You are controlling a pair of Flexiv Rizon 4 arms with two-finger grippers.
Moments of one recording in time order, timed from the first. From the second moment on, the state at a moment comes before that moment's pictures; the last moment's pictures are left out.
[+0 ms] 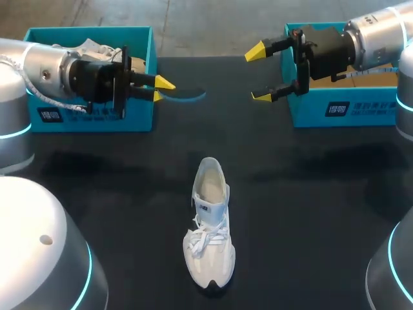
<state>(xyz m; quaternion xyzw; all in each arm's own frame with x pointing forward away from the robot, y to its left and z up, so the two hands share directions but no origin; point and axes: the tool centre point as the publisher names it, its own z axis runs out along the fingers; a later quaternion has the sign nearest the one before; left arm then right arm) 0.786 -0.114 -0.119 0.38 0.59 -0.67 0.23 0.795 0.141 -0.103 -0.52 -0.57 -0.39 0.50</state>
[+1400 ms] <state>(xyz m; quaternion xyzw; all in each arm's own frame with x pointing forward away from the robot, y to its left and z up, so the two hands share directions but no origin) 0.768 -0.086 -0.065 -0.10 0.54 -0.81 -0.20 0.795 0.141 -0.103 -0.52 -0.57 -0.39 0.50</state>
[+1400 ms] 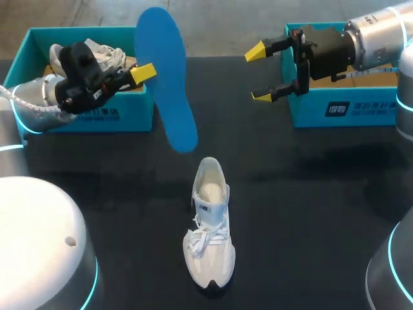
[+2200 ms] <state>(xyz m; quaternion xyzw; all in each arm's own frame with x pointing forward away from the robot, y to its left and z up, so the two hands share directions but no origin) 0.785 -0.102 -0.102 -0.35 0.51 -0.71 -0.34 0.795 0.141 -0.103 -0.52 -0.57 -0.39 0.50</state>
